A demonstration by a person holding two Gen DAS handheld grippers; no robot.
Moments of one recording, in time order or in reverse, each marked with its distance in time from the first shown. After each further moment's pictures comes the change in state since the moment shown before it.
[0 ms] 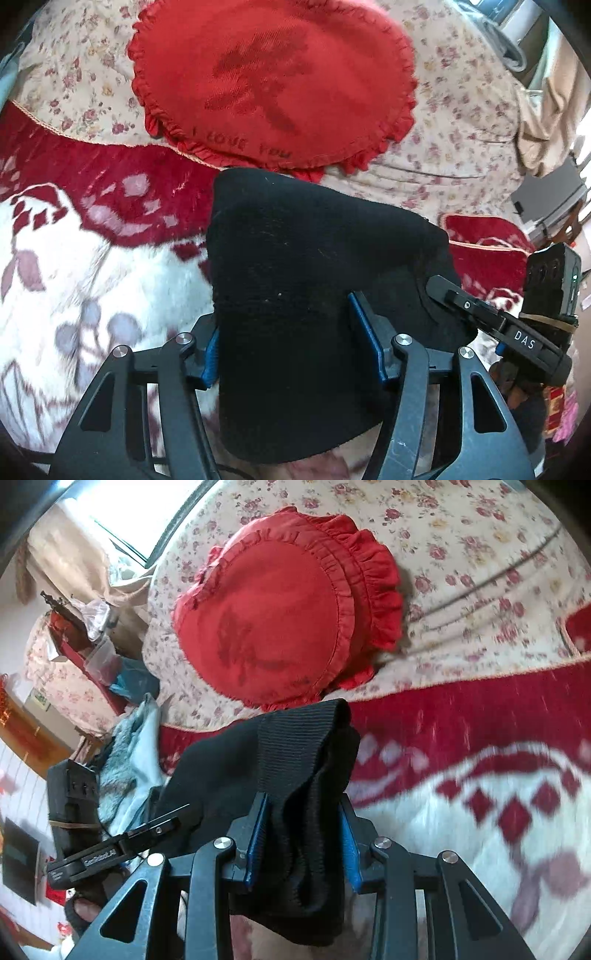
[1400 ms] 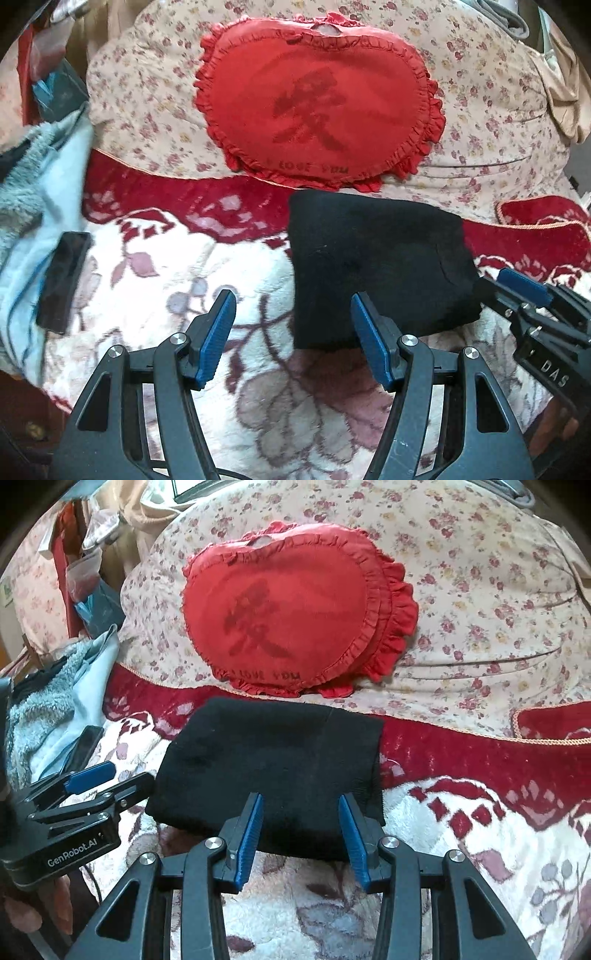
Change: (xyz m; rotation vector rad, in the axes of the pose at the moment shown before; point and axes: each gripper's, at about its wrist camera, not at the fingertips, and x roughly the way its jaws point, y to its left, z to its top) left arm -0.069 -0.025 -0.052 0.111 -0.152 0.375; right arm -0.025 0.097 -0.043 -0.308 -0.018 -0.367
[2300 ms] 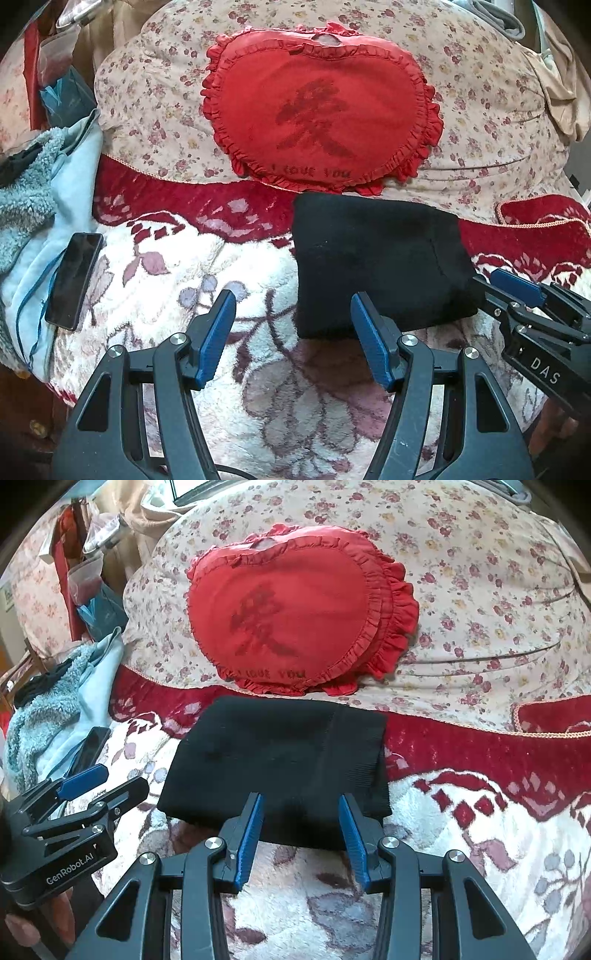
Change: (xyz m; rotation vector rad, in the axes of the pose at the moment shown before) left arm -0.013 0.000 -0.008 -0.003 -0.029 0.008; right arm -0.004 0.008 -0.005 0.002 0.011 0.015
